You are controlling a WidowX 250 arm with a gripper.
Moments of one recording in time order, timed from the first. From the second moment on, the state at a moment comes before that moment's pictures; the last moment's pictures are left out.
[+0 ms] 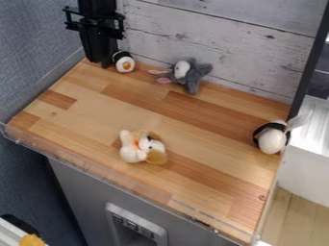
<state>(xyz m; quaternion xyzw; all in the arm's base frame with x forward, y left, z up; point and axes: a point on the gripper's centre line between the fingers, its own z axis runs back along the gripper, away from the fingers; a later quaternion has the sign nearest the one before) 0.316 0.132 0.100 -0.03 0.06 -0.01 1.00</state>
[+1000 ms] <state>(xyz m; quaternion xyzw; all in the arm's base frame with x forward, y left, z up) 0.376 0.029 0.103 -0.02 0.07 -0.23 0.97</state>
